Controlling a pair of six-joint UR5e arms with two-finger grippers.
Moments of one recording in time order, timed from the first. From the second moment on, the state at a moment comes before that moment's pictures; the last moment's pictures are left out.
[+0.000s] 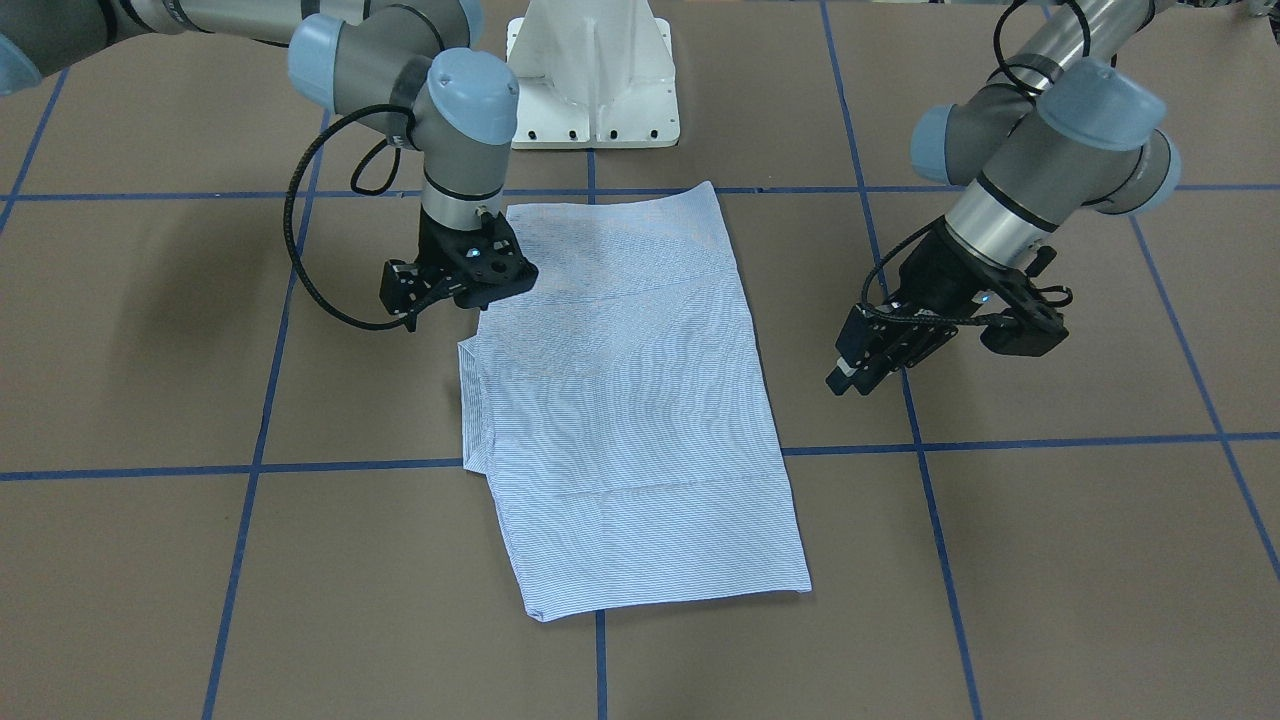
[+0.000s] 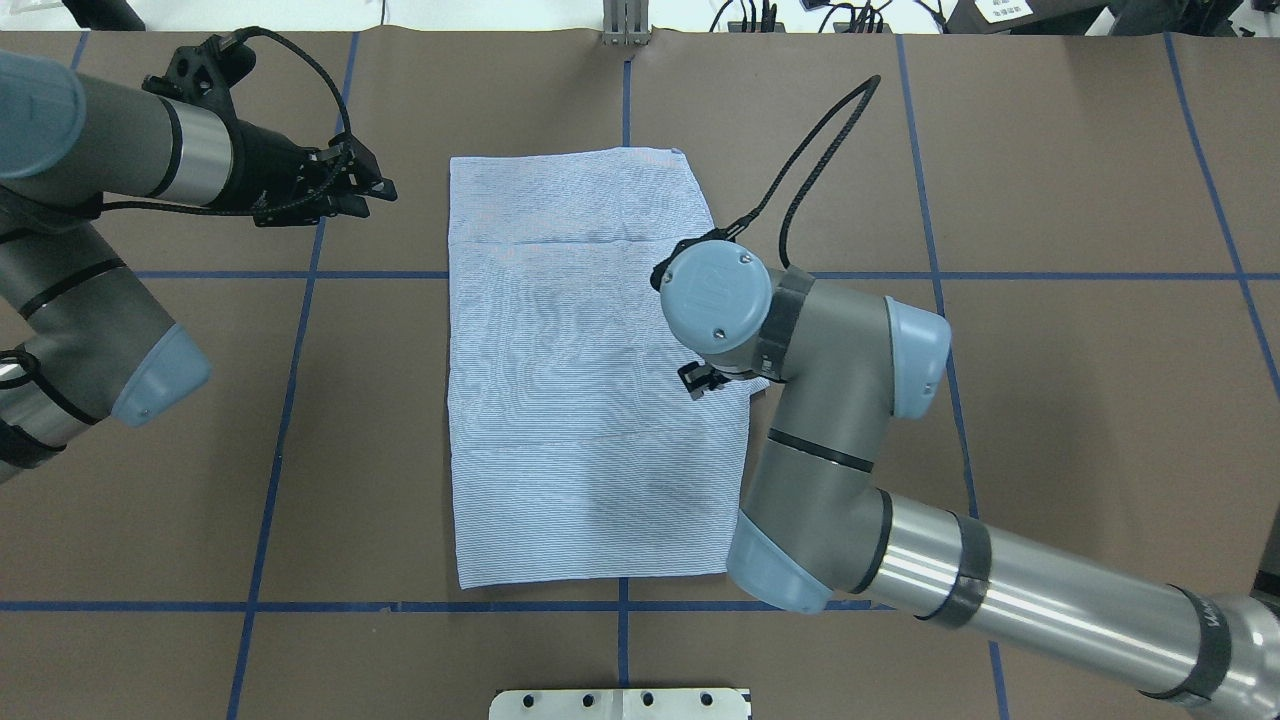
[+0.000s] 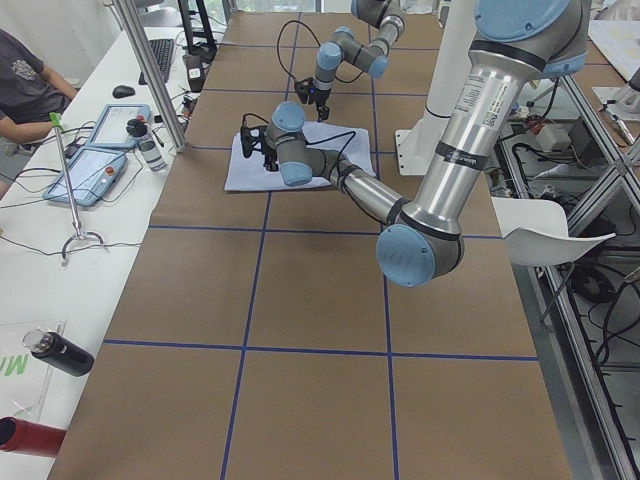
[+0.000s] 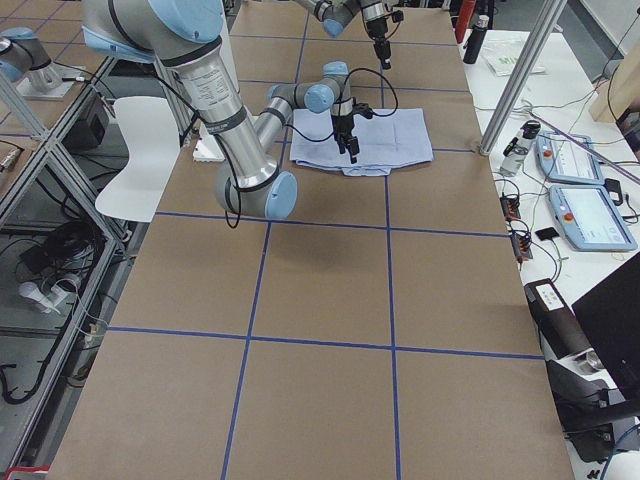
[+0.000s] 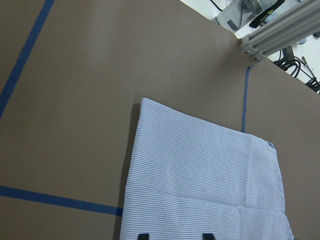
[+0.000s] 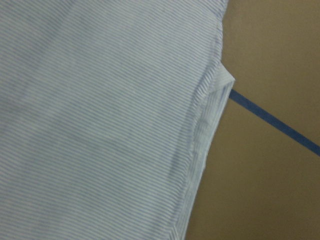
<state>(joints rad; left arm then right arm) -0.89 -1.96 -1.67 -2.33 -2.04 -1.49 0.49 -0.84 1.61 -1.78 1.62 0.72</state>
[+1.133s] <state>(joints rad) -0.89 -1.96 -1.68 -2.32 -2.04 -1.49 0.51 -0.98 1.74 -1.62 1.71 1.26</state>
